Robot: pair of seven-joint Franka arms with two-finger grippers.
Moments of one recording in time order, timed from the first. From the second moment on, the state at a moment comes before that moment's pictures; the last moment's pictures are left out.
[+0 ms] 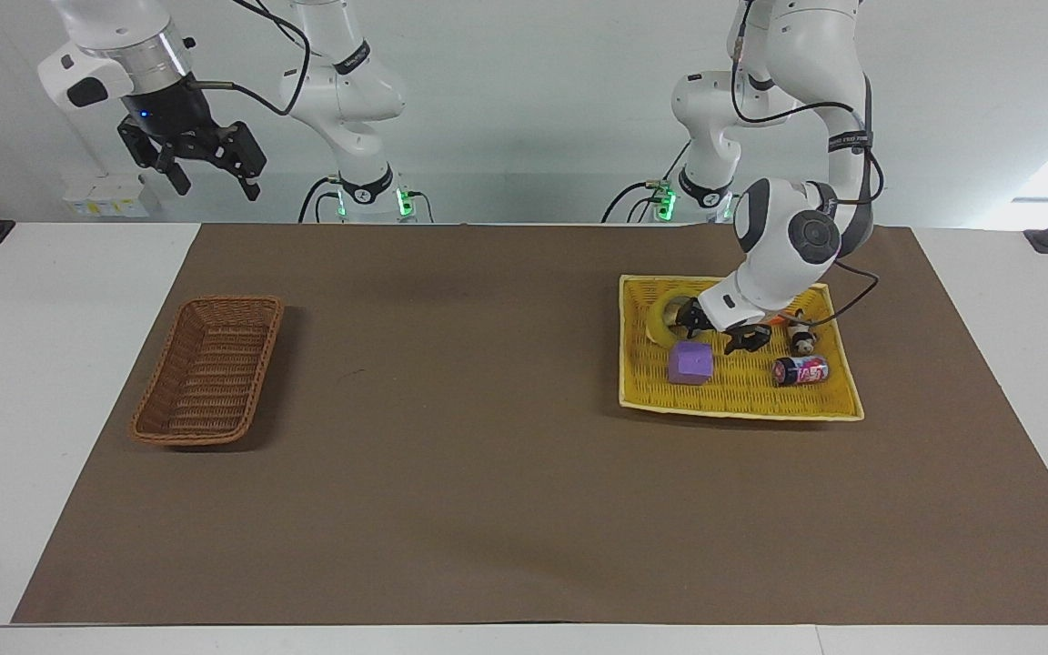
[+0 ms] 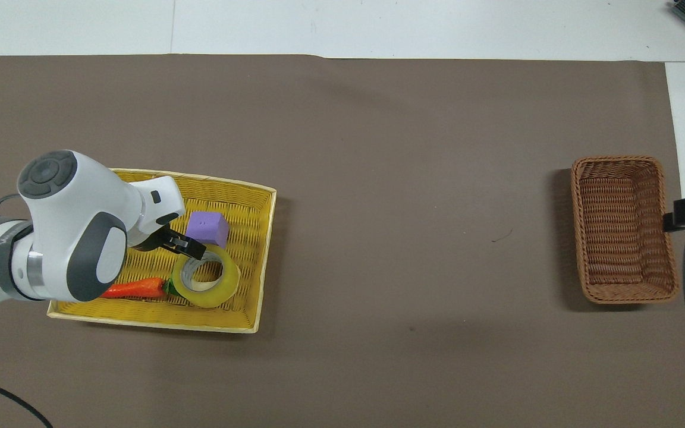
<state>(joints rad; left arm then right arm) -0.09 0.11 -0.16 -2.17 -0.12 2.13 0.26 0.03 -0.08 -0.08 -1.52 0.00 1.41 0.08</state>
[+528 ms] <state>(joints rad) -0.11 0.09 -0.16 -2.21 -0.12 2.11 0.27 0.03 -0.08 -0.08 -1.52 0.00 1.41 0.08</state>
